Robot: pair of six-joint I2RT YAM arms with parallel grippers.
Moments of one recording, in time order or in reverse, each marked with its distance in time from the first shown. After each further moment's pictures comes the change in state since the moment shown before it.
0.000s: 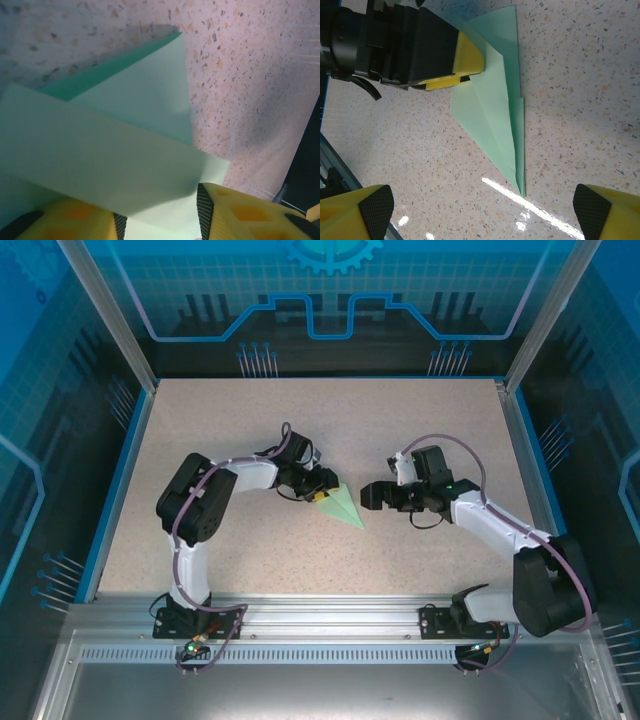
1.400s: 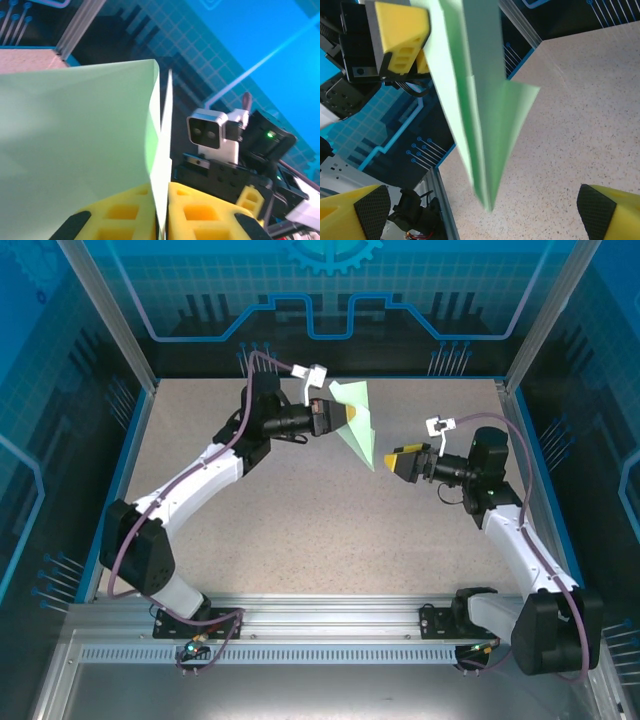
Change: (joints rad) left arm -0.021 -0.438 0.147 0.294 0.165 0.192; right arm -0.284 -0.211 -0.010 0.469 -0.563 0.147
